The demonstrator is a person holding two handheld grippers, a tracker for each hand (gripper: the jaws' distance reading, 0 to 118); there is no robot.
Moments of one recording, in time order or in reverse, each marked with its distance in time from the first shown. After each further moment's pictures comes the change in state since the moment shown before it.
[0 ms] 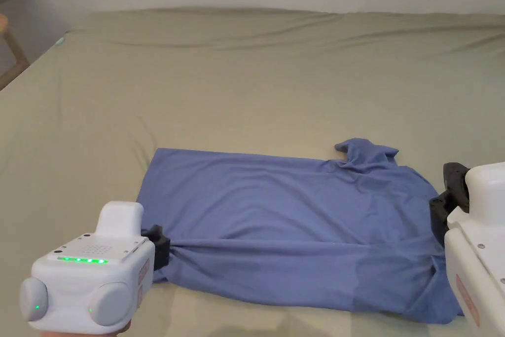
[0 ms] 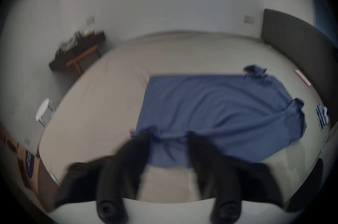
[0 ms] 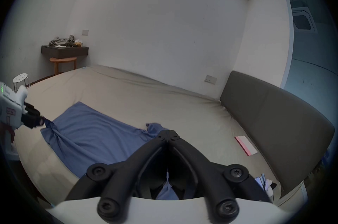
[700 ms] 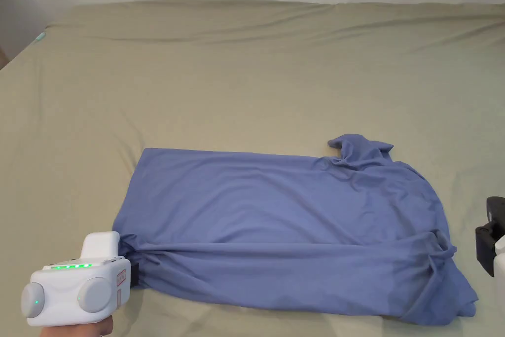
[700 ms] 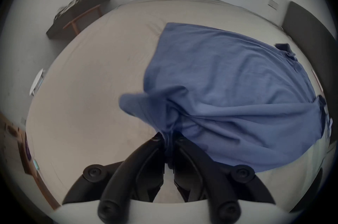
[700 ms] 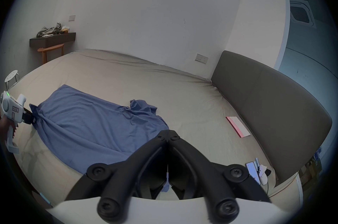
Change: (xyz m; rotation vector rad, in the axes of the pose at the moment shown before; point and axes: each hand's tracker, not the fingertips) left arm -0.028 -0.023 -0.094 -0.191 0.029 0.055; right arm 0.032 -0.033 -0.022 -0.160 -0.068 -0.016
